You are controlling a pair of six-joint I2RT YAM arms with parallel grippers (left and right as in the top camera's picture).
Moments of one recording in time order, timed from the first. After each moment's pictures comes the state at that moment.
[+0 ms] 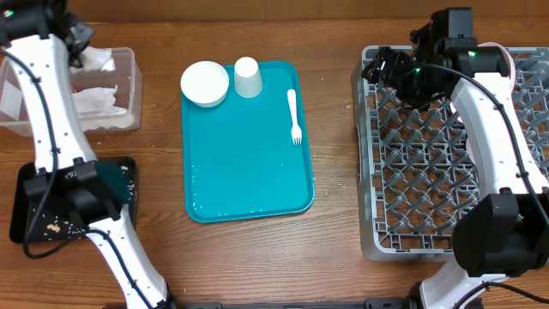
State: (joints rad) left arm 0.30 2.32 2.62 -1.34 -0.21 -0.66; right arm 0.00 1.84 1.71 -0.98 -0.37 0.41
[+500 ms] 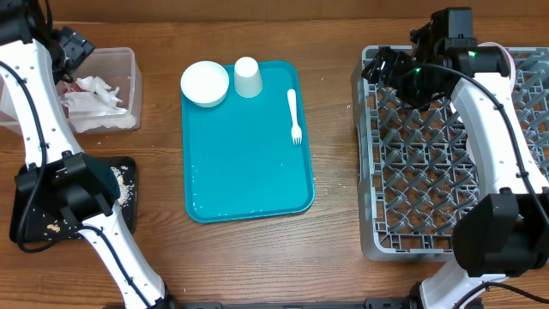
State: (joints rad) left arm 0.36 2.38 2.62 -1.41 -0.05 -0.59; right arm 0.00 1.84 1.71 -0.98 -0.37 0.41
